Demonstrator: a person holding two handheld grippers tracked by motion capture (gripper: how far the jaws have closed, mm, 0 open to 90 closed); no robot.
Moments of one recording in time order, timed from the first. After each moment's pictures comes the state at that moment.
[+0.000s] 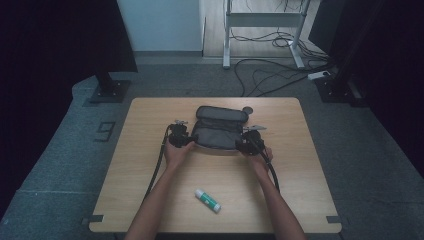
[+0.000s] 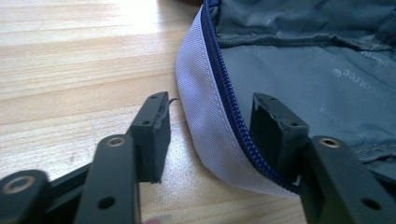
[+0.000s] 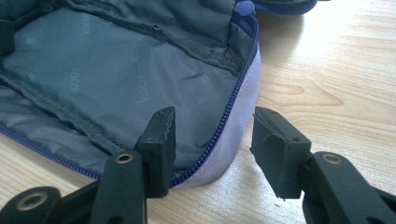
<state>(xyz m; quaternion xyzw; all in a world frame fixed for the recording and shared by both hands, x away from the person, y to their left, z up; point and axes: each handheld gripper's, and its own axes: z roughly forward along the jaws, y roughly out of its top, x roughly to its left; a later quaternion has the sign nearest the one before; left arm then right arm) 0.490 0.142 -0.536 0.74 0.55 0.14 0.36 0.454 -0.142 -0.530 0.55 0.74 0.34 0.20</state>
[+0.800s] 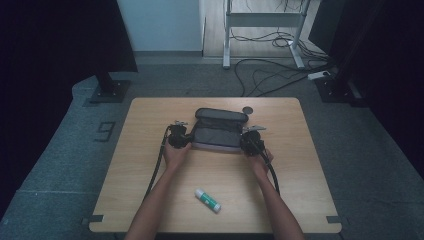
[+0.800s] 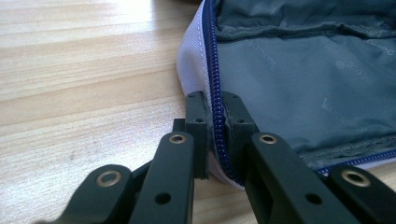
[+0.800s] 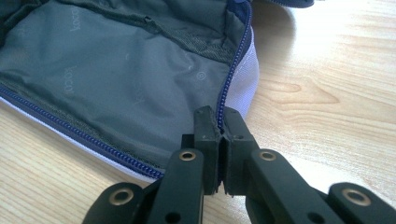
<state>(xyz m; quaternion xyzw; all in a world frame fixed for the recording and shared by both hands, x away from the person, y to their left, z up) 0.485 0.145 -0.534 0.75 0.53 0.14 0.36 0.451 -0.142 -0.529 0.54 0.74 0.34 0.21</state>
